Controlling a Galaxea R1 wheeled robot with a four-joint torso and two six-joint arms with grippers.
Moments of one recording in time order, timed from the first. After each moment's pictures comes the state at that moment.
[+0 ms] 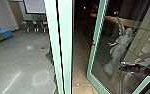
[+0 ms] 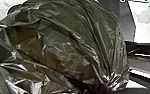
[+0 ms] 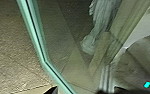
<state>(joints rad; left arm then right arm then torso) 1.44 2.85 -2.50 -0.03 0.04 -0.03 -0.33 2.50 -2.36 -0.54 -0.44 0.68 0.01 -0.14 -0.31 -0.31</state>
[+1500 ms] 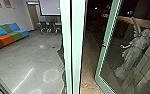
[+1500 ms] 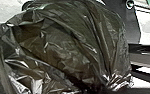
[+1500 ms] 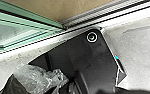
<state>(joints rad) 1.43 2.85 -2.50 -0.01 0.03 0.00 -1.19 2.59 -2.09 -0.31 -0.16 0.68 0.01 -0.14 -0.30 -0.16</state>
